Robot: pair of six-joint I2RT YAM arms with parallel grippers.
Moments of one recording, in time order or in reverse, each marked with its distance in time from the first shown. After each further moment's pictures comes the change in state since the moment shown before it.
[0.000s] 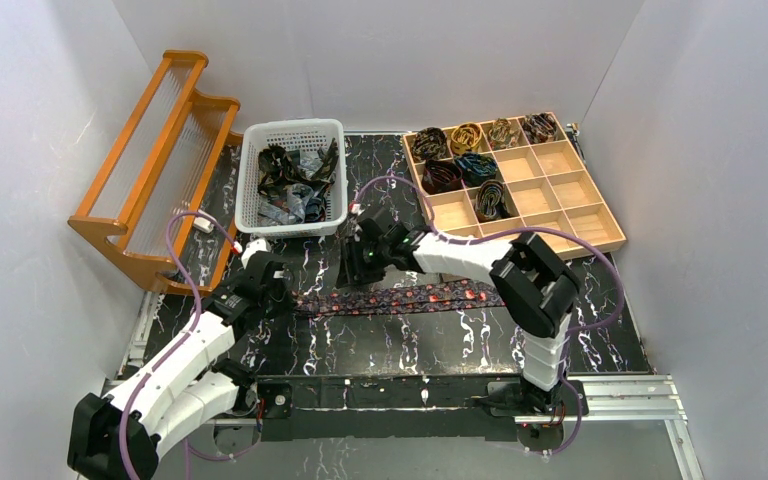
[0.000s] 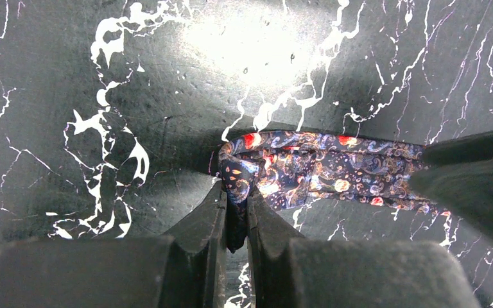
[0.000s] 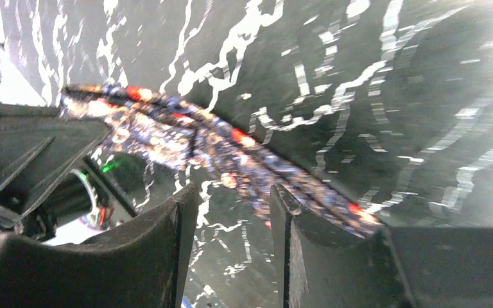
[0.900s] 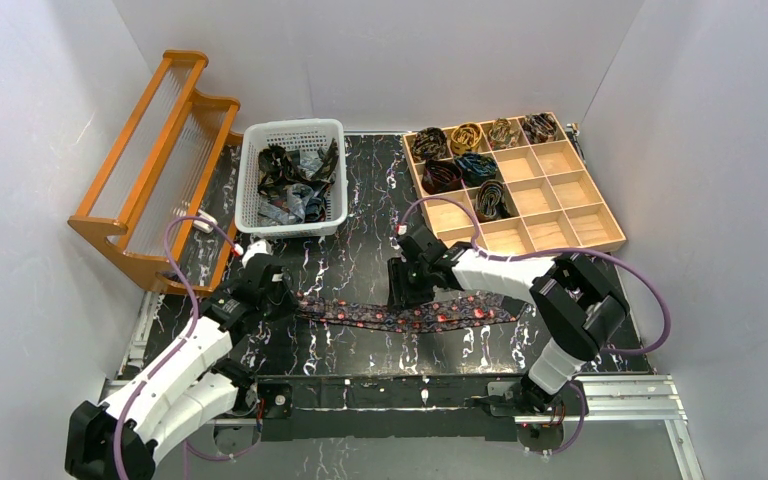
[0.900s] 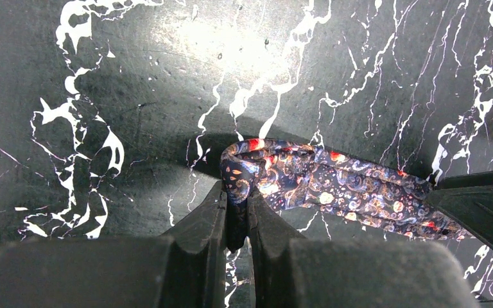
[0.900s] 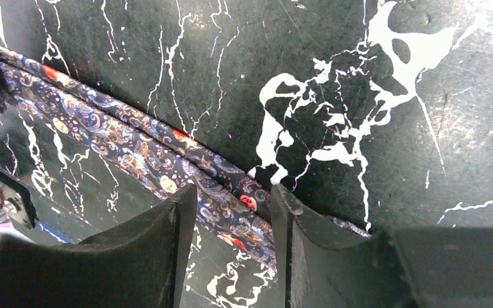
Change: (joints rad) left arm -0.015 -0.039 -0.008 -0.005 0.048 -0.034; right arm -0.103 -0.263 -0.342 -0.130 0.144 -0.058
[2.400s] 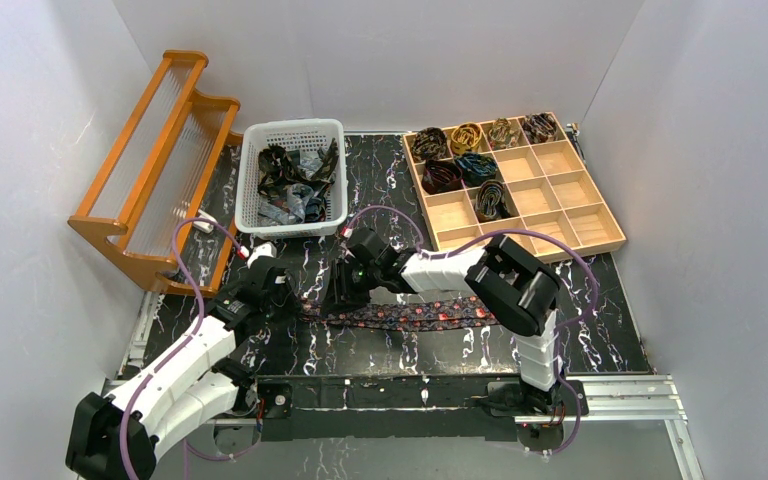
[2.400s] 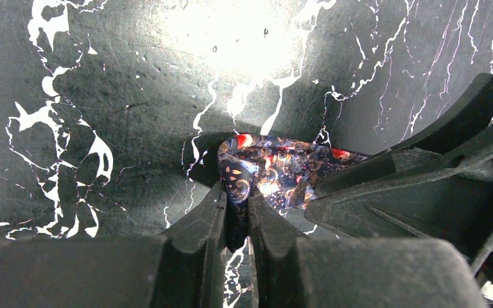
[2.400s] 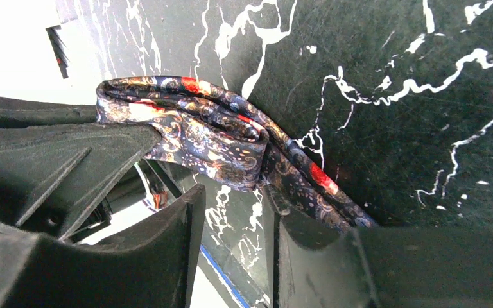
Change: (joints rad) left arm -0.008 0.027 -0.047 0.069 0.029 0.019; right arm 0.164 0.322 0.246 0.346 -0.238 0.325
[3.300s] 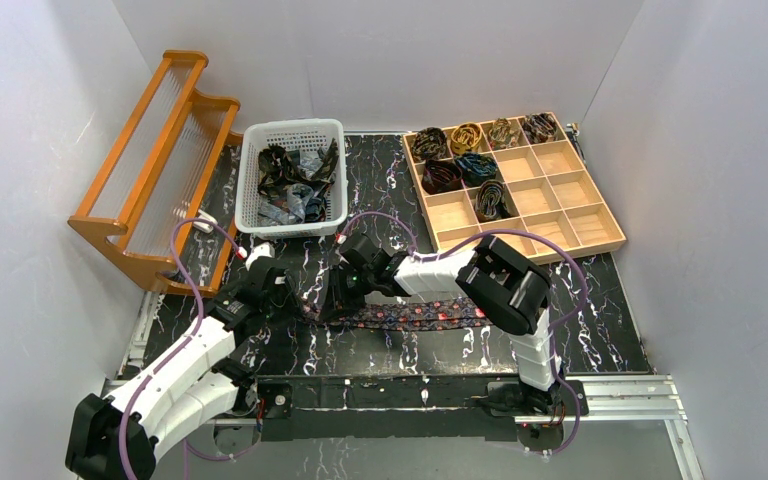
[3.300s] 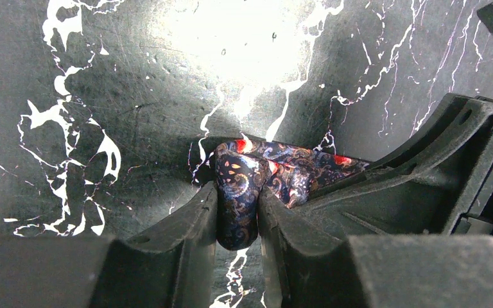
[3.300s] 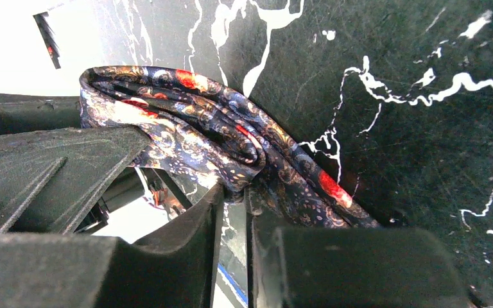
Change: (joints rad) left arm -0.001 -0.007 0.000 -0.010 -0.023 -0.013; right arm 0.031 0.048 0.038 -0.019 -0.018 0.026
